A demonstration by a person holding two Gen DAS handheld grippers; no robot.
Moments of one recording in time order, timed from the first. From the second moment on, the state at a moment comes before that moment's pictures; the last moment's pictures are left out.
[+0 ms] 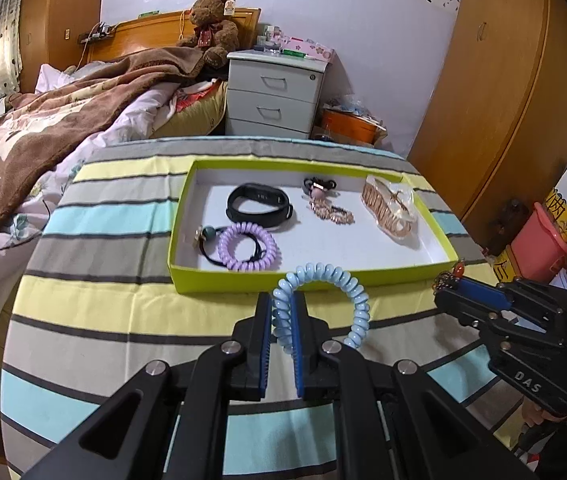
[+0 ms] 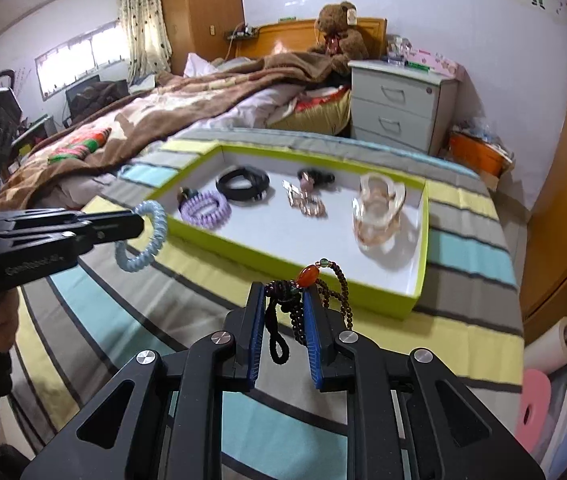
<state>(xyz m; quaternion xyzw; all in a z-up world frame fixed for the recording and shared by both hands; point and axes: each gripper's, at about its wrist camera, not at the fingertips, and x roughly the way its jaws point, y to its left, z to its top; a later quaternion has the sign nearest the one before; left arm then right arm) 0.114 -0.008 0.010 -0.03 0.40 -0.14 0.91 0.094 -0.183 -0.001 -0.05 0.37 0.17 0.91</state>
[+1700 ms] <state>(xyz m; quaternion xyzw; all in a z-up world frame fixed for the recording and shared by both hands) 0.234 -0.008 -0.021 0.00 0.45 -0.10 0.89 0.207 -0.123 -0.043 -0.08 0.44 0.17 0.88</state>
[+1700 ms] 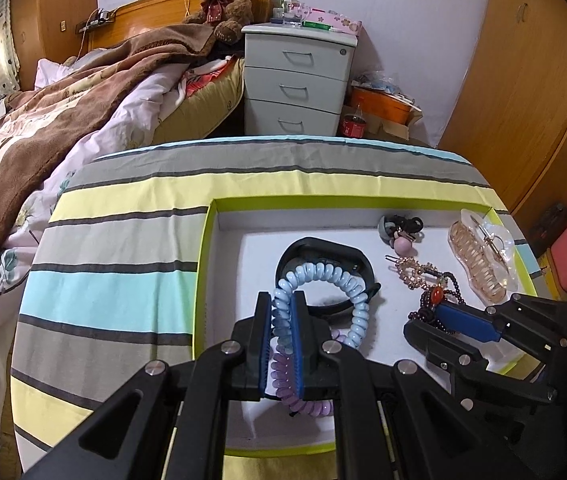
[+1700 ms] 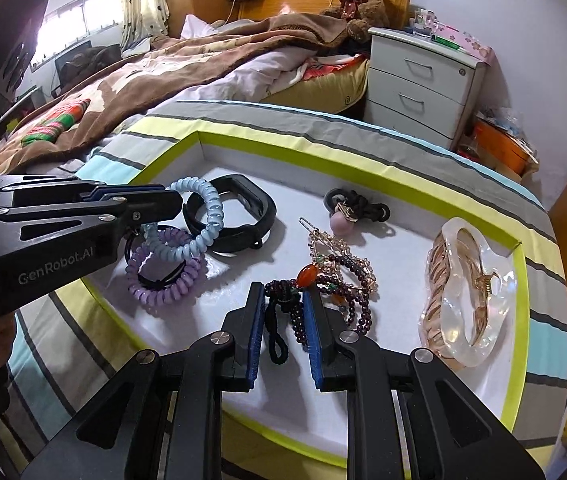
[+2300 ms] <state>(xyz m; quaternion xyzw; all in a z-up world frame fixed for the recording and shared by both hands) 0.239 -0.005 -0.025 0.00 0.46 -0.10 0.88 0.209 -0.123 -0.045 -0.08 0.44 0.17 0.88</state>
